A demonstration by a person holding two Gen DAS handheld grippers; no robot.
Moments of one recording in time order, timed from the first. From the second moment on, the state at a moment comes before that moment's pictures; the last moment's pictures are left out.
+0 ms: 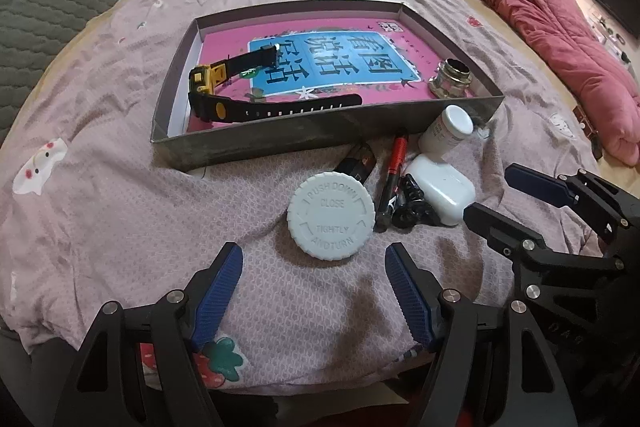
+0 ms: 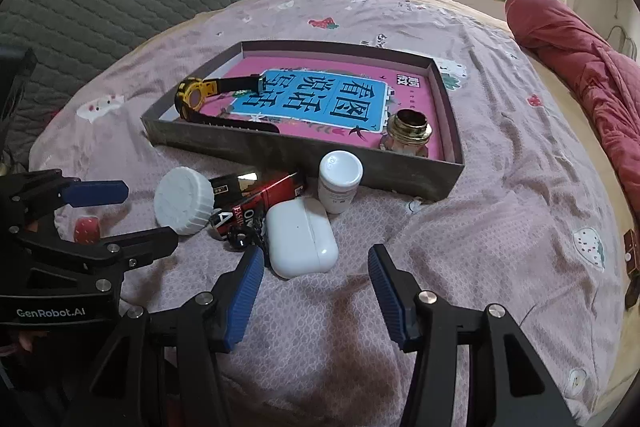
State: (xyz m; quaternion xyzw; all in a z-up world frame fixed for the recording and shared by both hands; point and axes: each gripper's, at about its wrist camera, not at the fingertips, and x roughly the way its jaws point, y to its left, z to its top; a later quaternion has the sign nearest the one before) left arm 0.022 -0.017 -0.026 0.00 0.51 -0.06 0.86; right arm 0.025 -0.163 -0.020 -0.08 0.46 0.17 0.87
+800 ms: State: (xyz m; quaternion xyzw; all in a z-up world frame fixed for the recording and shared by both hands) left arm 0.045 -0.018 -0.043 0.00 0.52 -0.05 0.85; right arm 0.049 -0.148 -0.054 -0.10 0.48 0.19 0.85
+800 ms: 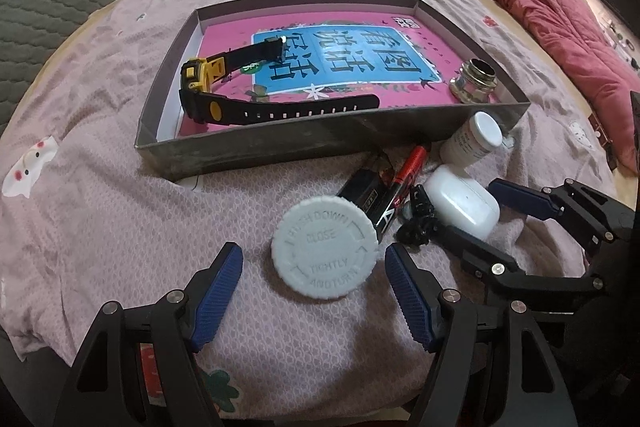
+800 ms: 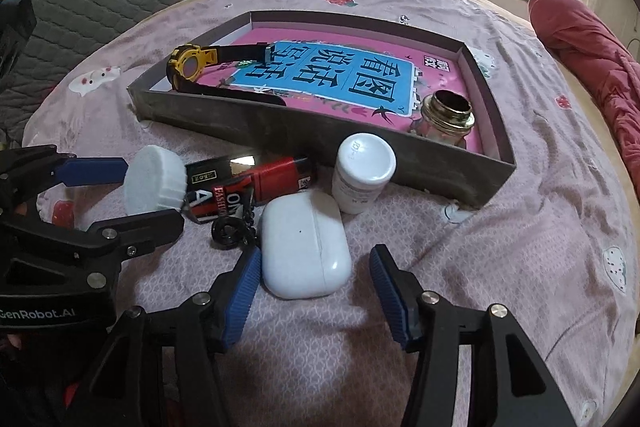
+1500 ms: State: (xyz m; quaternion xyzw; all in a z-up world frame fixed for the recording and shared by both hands) left arm 0.059 -0.003 -0.052 -0.02 0.52 -0.04 0.85; right arm 0.055 -0.142 -0.060 -0.10 0.48 0.21 0.85
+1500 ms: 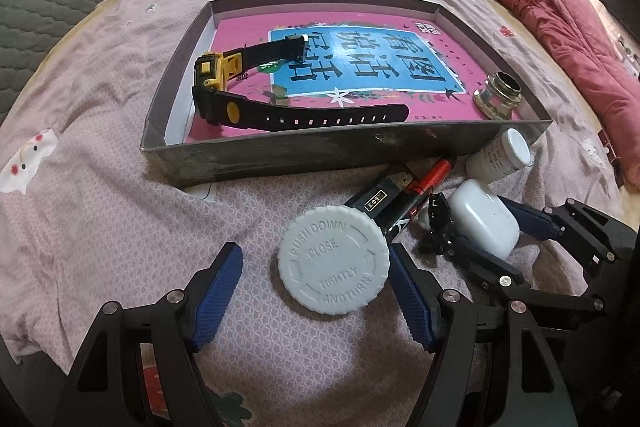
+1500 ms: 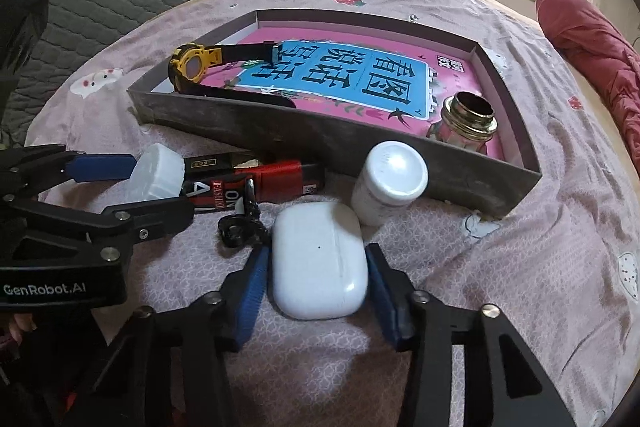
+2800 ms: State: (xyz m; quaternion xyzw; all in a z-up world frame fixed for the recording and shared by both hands) left arm 0.049 0.015 -0.038 -0.09 0.50 -0.10 0.85; right arm 0.043 -0.162 -0.040 -0.03 0.47 0.23 0.85
